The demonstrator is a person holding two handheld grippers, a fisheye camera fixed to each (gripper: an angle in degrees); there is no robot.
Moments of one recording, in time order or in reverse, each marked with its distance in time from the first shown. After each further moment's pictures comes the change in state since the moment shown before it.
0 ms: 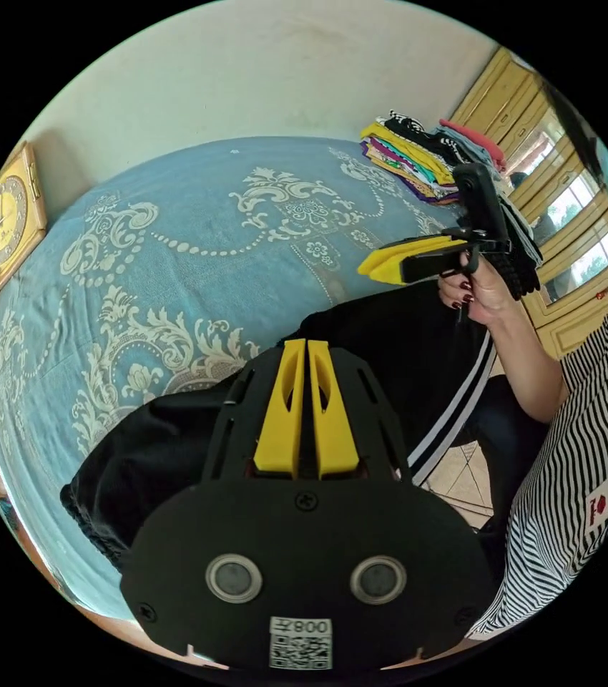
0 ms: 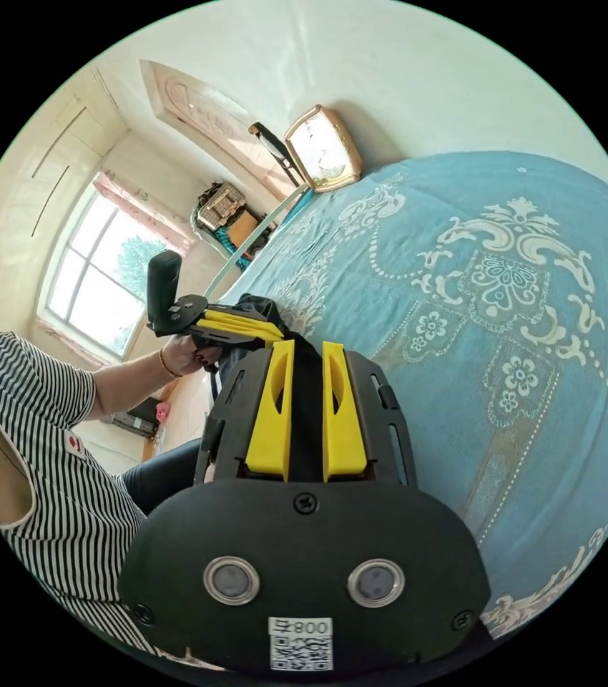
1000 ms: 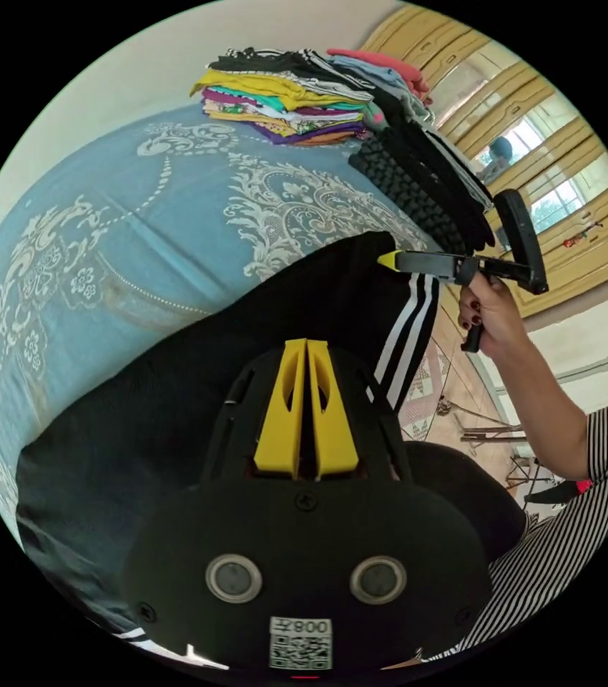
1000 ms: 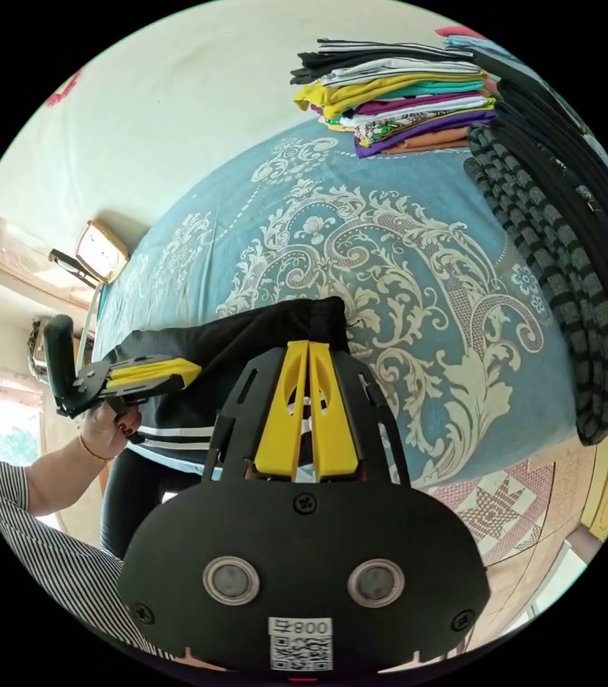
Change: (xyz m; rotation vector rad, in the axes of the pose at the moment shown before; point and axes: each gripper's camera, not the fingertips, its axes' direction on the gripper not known) left arm 0.254 -0.087 0.270 -0.126 0.194 0.214; right arm 0.052 0.331 -0.266 0.229 0.611 0.688
